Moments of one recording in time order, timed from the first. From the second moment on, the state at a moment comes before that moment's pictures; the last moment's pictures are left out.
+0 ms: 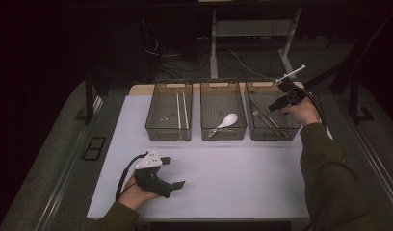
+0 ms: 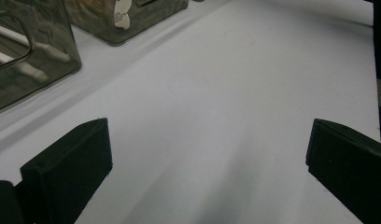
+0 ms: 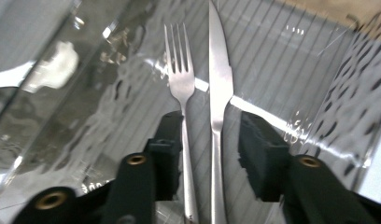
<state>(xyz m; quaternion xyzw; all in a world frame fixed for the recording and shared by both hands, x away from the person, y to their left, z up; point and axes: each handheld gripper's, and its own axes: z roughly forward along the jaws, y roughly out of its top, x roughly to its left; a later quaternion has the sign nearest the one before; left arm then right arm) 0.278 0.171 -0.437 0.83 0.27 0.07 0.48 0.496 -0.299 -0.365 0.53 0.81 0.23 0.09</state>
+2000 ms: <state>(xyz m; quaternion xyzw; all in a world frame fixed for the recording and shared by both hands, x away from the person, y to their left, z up) 0.278 0.175 -0.432 0.83 0.26 0.08 0.49 0.304 -0.284 -0.401 0.36 0.79 0.47 0.16</state>
